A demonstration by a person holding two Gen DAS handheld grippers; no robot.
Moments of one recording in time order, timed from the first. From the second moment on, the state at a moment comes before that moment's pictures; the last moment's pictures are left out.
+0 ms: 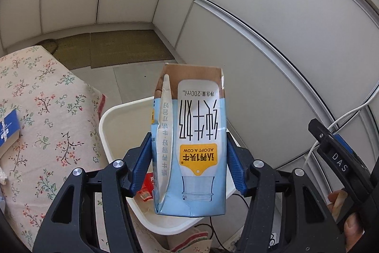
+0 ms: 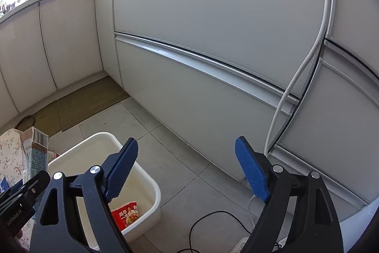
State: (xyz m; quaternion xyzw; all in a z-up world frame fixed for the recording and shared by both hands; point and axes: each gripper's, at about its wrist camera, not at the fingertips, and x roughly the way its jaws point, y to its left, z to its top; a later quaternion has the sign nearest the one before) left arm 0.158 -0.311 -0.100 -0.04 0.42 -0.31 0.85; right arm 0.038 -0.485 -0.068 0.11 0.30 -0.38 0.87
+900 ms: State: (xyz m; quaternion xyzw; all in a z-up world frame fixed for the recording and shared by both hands) left arm 0.149 -0.231 -0.065 -0.04 0.40 -0.20 0.89; right arm 0.060 -0.417 -0.052 0.09 0.29 -0.32 0.90
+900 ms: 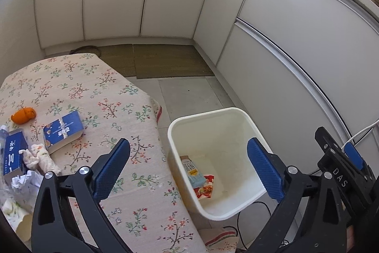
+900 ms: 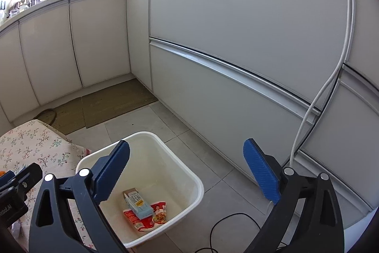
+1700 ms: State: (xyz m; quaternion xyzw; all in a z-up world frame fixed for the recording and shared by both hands) left arm 0.150 -0.058 -0.060 -0.09 0.40 -0.06 0.91; right arm 0.124 -0.251 -0.044 0.04 0.31 -0.17 0.93
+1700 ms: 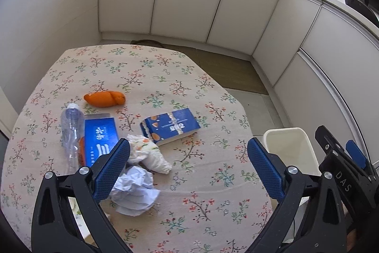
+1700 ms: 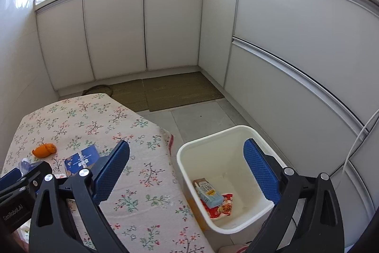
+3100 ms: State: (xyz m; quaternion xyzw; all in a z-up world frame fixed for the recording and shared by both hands) left arm 0.116 0.186 -0.060 -0.26 0.40 0.12 0.87; right arm 0.242 0.003 -0.143 -0.01 0.55 0.11 0.83
